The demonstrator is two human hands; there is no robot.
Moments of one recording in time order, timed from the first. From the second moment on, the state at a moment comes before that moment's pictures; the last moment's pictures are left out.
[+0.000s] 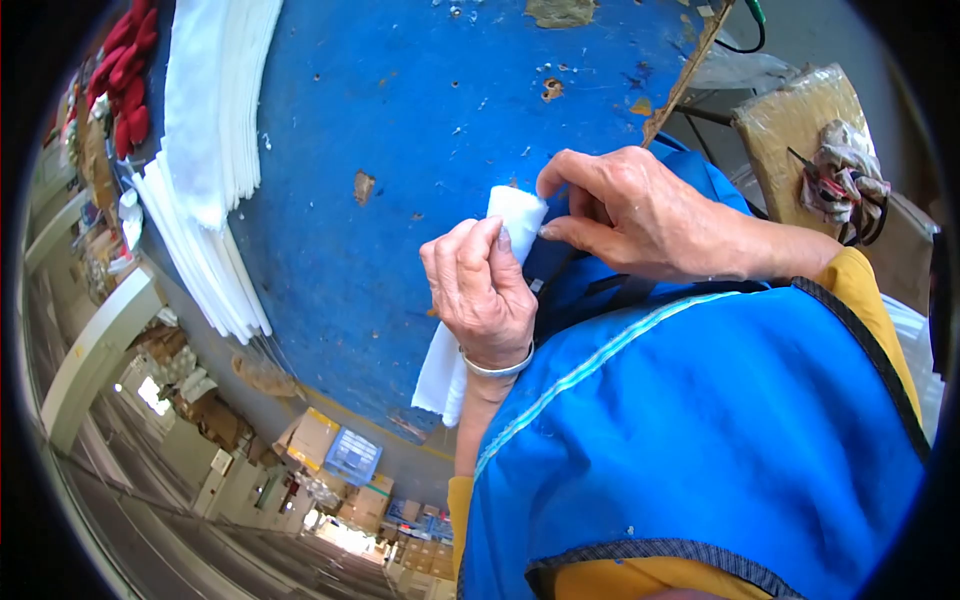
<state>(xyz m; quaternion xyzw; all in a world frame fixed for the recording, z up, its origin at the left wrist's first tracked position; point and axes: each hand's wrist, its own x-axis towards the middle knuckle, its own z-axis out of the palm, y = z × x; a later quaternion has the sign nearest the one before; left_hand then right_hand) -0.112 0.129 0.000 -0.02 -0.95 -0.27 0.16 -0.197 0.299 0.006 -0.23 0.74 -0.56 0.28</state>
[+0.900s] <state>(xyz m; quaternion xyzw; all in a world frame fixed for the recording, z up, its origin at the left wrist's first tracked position) -0.106 0.136 -0.008 -0.15 -0.97 -0.08 0.19 -0.190 0.291 0.000 -0.17 0.72 -0.62 0.26</state>
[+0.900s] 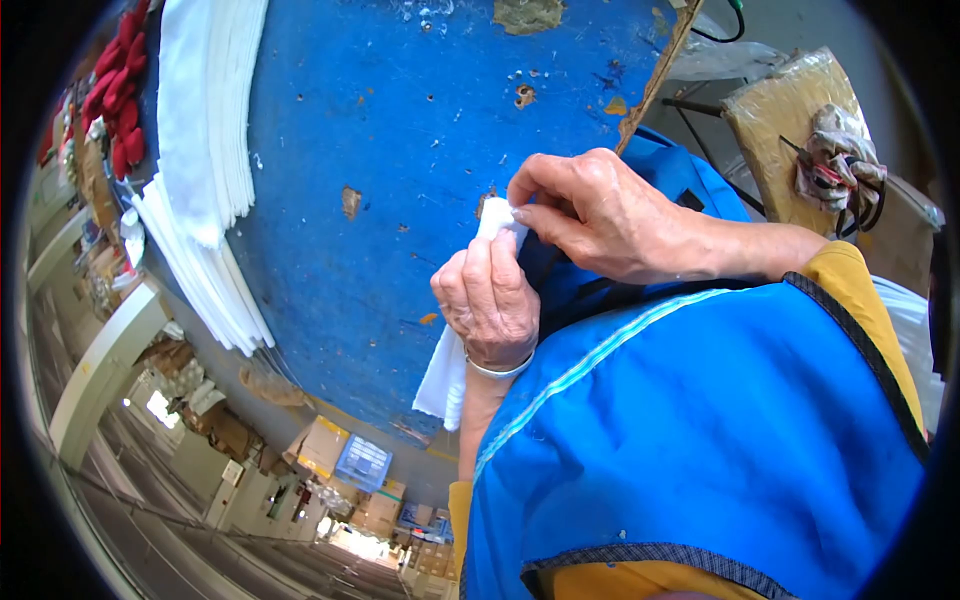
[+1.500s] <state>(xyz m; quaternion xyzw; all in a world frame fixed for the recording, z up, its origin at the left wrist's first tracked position) -0.109 0.132 -0.004 0.03 -0.94 -0.32 0.15 -0.201 0.292 0.004 -0.24 0.72 -0.58 0.29</state>
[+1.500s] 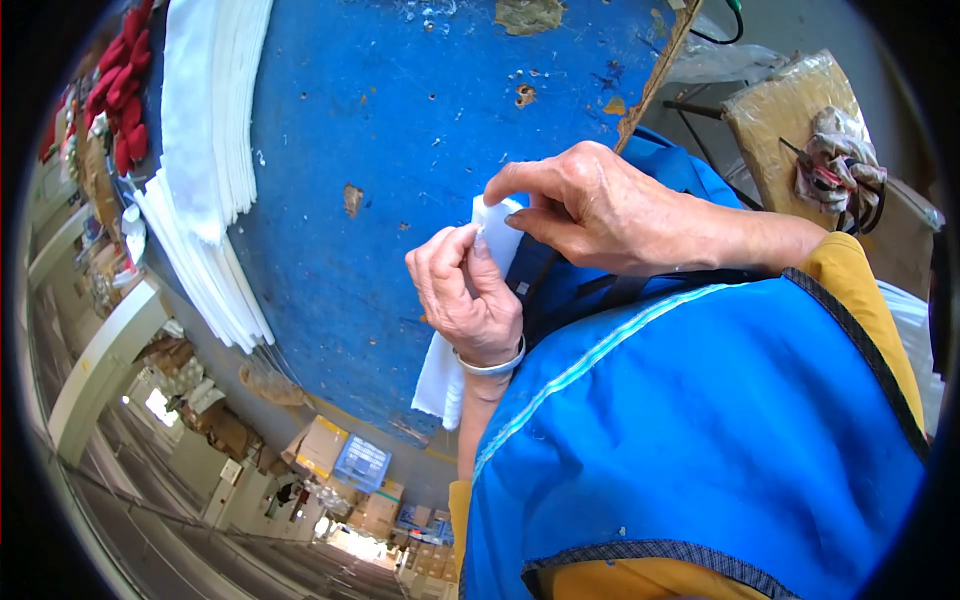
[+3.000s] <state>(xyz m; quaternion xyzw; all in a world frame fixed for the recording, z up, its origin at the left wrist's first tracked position) -0.096 0.139 -0.008 -0.10 -0.96 -0.16 0.22 -0.189 0.290 0.001 -0.19 0.72 -0.61 0.26</state>
